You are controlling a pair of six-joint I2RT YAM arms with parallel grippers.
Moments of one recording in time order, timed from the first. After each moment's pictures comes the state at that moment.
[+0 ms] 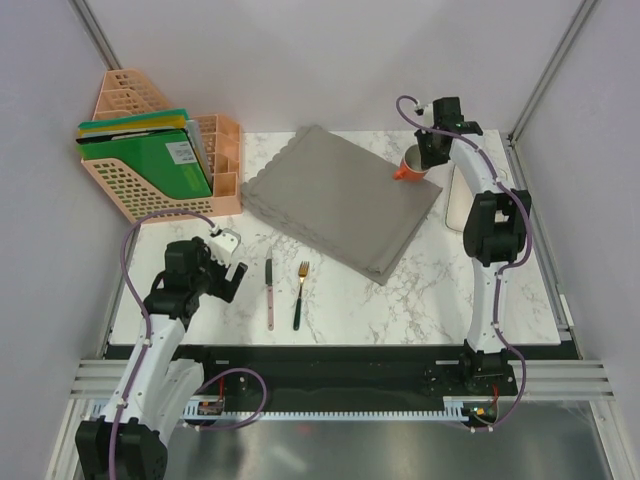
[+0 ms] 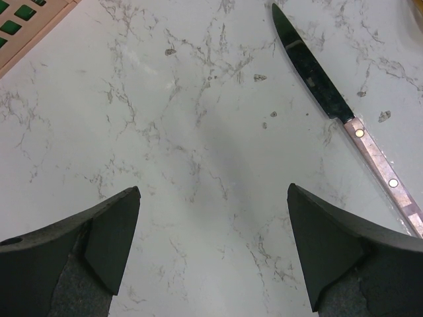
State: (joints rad) left arm -0.05 0.73 0.48 -0.47 0.18 0.46; right arm 0.08 2.27 2.10 -0.75 -0.03 -0.14
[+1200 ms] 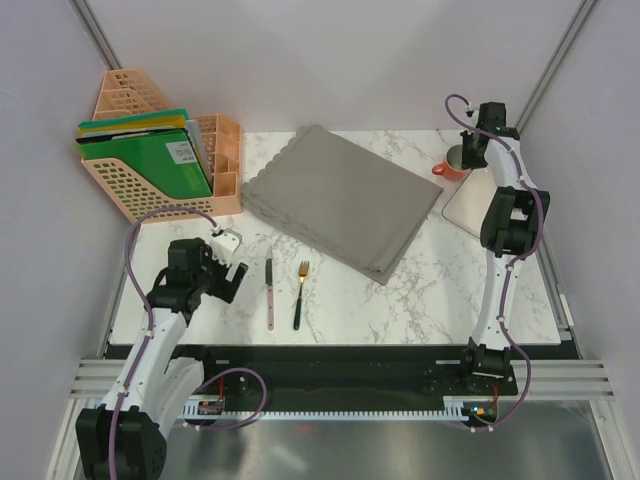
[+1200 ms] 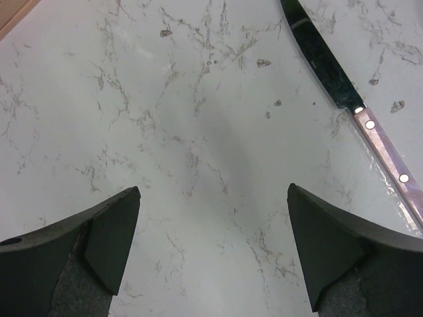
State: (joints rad) left arm -0.05 0.78 0.48 -0.47 0.16 0.46; right arm -0.15 2.45 2.26 -0.71 0.02 -0.10
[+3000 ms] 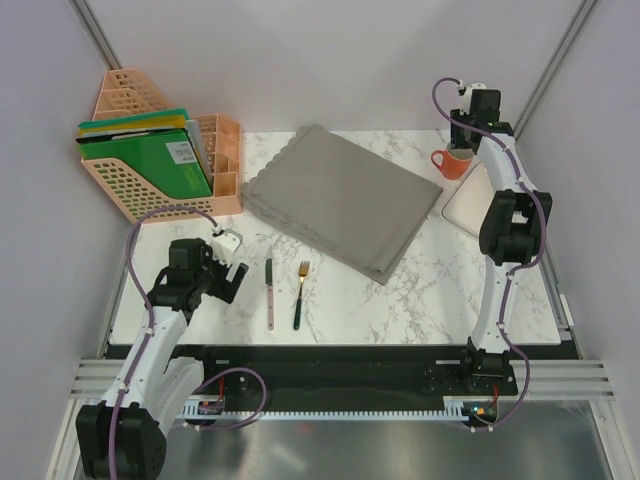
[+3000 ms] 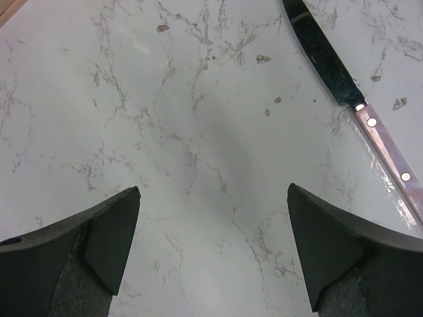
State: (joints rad) left arm -0.05 0.80 0.48 -0.47 0.16 0.46; right arm -0.07 2.28 2.12 -0.49 0.07 -0.14
